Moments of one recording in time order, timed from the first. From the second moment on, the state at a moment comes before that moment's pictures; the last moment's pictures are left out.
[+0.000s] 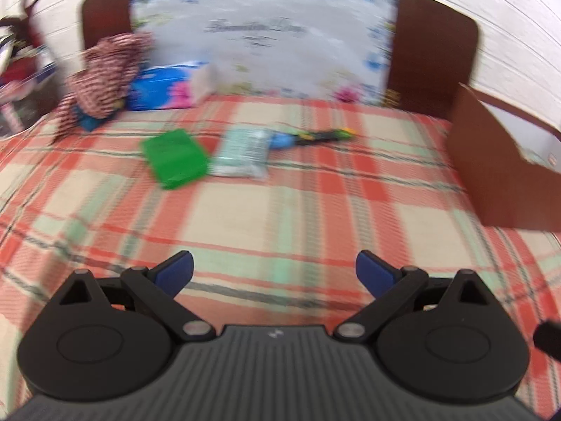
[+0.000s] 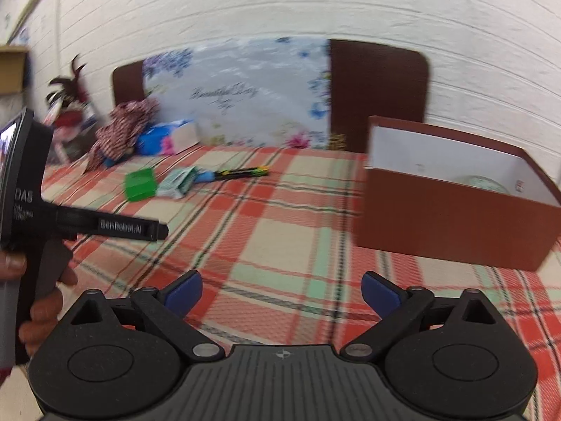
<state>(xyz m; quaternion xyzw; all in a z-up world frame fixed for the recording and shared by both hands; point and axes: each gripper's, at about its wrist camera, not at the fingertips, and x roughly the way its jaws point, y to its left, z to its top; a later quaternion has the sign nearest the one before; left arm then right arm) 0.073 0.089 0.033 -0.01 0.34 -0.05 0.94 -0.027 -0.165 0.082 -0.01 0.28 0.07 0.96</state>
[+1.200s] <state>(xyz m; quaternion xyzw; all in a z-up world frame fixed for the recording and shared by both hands) 0.144 0.249 -0.004 -0.11 0.27 0.15 0.94 0.033 -0.133 0.058 -0.12 0.30 0.13 0.94</state>
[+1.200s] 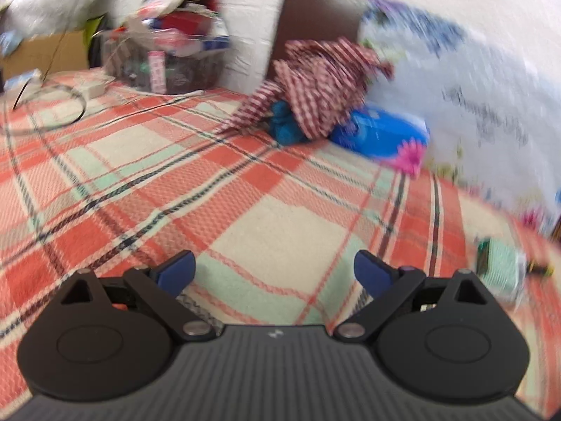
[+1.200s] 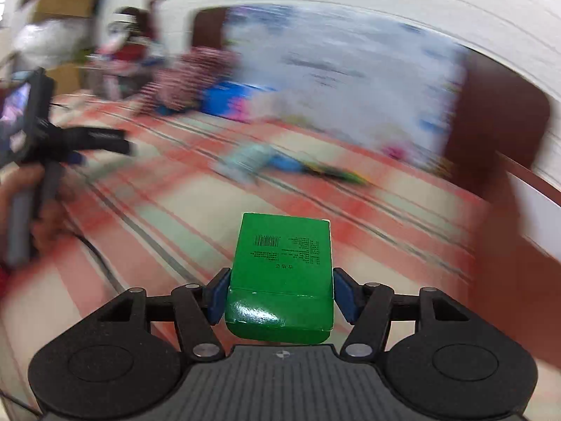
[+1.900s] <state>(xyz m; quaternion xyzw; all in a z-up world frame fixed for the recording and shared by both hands) 0.082 -0.038 0.073 0.00 0.37 -0.10 0.92 -0.057 -0.312 0.037 0.00 0.29 0.00 0.96</state>
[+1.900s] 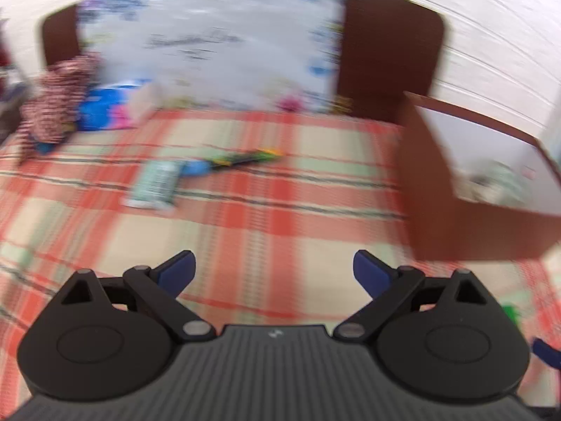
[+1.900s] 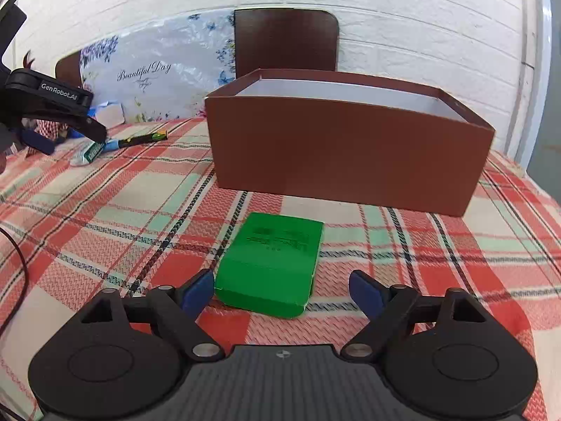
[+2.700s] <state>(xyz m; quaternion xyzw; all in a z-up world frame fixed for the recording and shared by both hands) 0.036 -0.190 0.050 0.06 0.42 -0.36 0.83 -0.049 -0.313 0.039 -0.01 0.23 0.01 0.97</state>
